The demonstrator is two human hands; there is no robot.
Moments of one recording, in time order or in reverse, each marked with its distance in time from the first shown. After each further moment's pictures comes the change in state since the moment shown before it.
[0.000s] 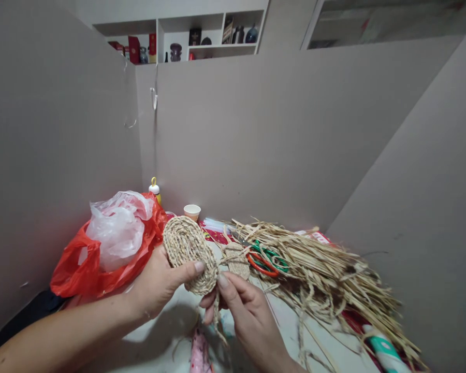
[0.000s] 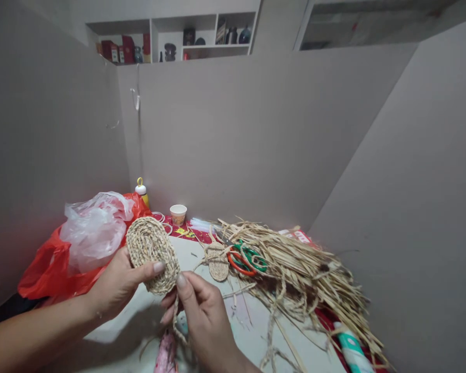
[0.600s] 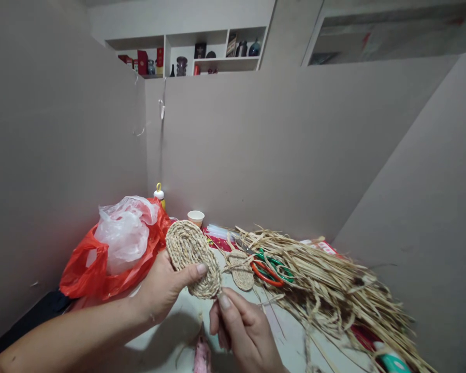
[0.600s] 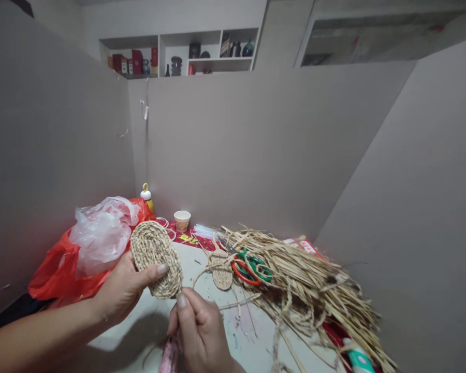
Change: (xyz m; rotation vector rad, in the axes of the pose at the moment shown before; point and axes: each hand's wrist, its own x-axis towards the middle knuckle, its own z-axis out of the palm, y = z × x) left_hand -0.001 -0.004 0.002 -0.102 0.127 0.041; right_hand -0.011 0.012 0.008 -0.215 0.029 -0.119
